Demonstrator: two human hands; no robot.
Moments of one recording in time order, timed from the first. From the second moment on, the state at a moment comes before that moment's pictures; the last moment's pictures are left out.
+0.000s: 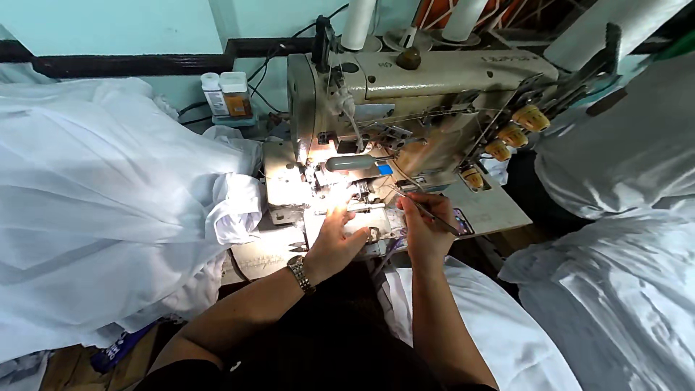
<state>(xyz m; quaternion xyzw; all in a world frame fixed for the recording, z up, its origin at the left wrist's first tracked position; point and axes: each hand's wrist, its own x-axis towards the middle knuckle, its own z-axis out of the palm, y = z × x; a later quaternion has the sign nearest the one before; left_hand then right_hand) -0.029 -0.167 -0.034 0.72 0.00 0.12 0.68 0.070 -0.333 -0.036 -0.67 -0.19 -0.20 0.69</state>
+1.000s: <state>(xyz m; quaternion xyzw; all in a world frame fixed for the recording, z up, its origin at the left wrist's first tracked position) -0.031 -0.188 -0.049 0.67 -0.12 0.04 0.73 0.080 -0.342 -0.030 -0.67 -0.20 -0.25 0.67</state>
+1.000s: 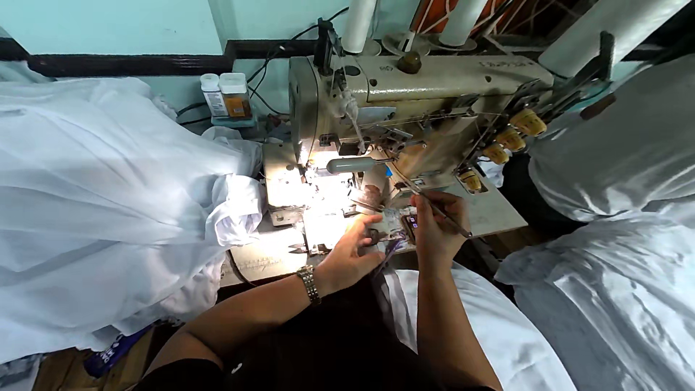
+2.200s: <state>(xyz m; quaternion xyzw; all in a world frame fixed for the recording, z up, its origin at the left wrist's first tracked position) -0.122 -0.072 -0.115 0.80 -0.04 0.28 0.53 0.110 -0.290 -0.016 -0.85 -0.28 -0.24 0.38</state>
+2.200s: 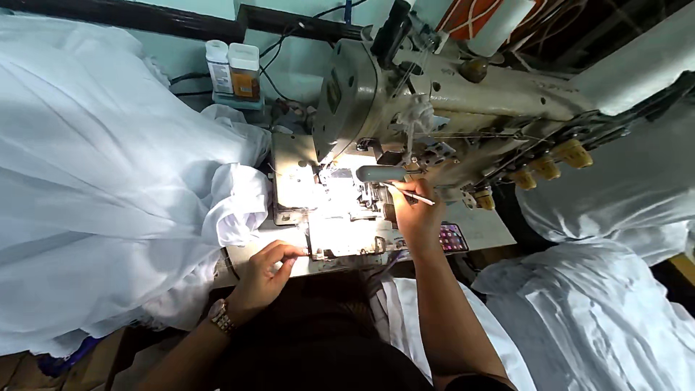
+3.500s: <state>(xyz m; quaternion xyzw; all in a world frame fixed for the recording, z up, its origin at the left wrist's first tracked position) -0.120 -0.061 -0.137 0.85 -0.01 0.29 0.45 0.093 -0.289 -0.033 -0.85 -0.27 -0.28 0.36</state>
